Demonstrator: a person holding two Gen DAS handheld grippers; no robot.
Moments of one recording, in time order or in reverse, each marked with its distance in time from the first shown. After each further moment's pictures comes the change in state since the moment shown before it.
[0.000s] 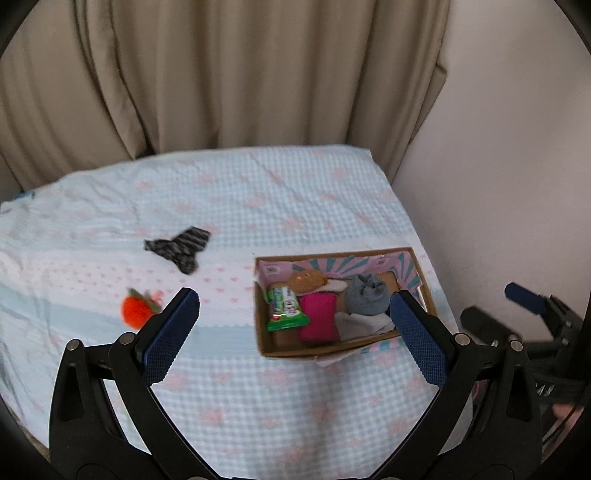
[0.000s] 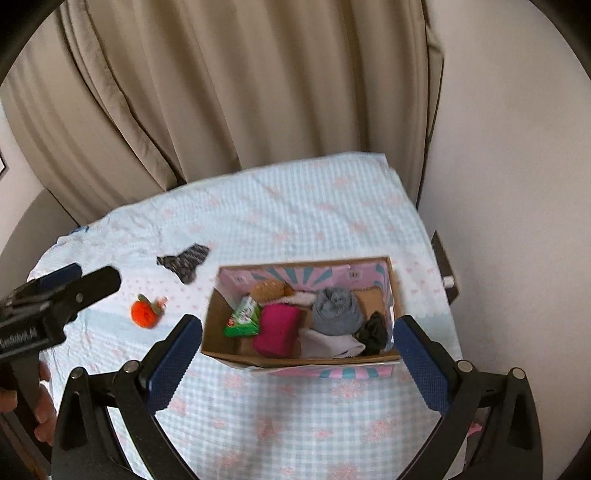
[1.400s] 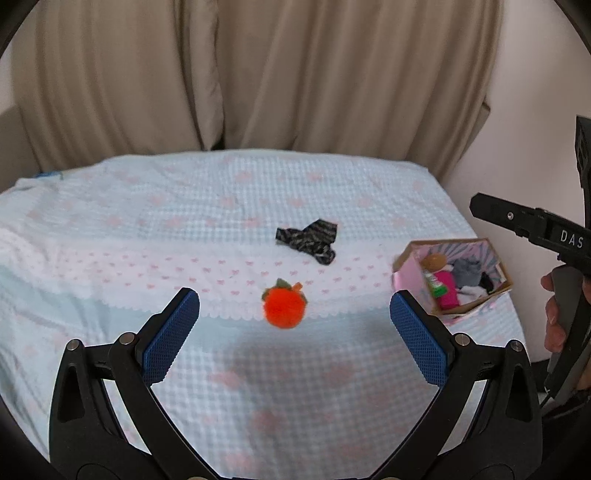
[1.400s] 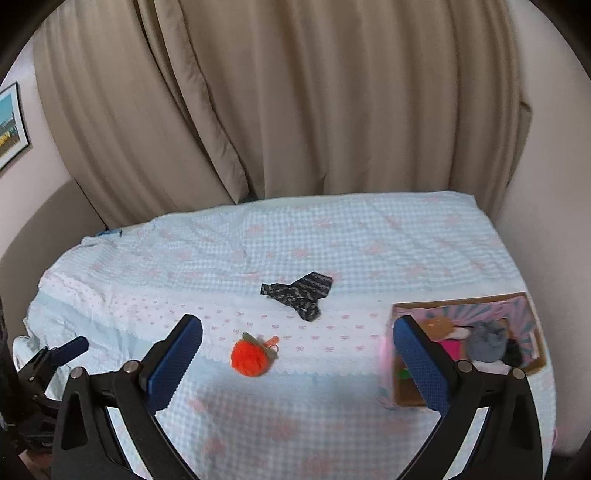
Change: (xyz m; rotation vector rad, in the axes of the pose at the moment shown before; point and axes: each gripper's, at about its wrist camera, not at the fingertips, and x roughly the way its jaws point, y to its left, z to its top) left arm -0.008 0.344 -0.068 -0.037 -0.065 -0.044; right arm 0.080 0.291 0.014 -0.067 -0.091 0.052
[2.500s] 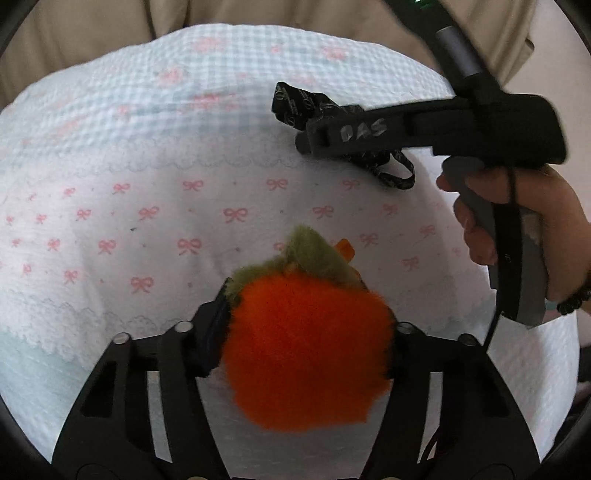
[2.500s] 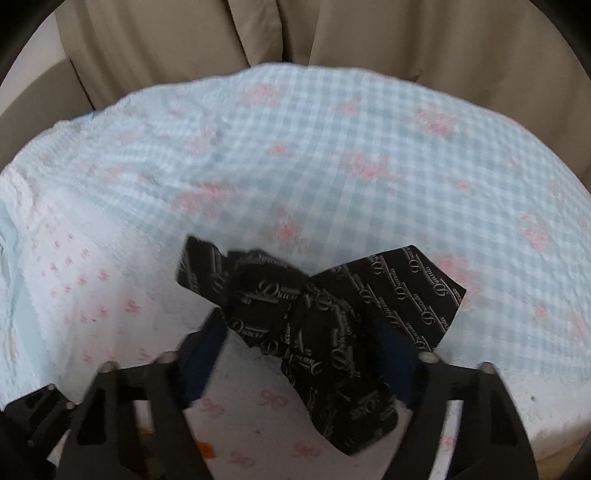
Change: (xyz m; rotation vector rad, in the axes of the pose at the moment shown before) left arm 0.318 0.031 -0.079 0.012 0.203 -0.077; right arm 0.394 0.010 -0.029 -0.293 0.298 0.069
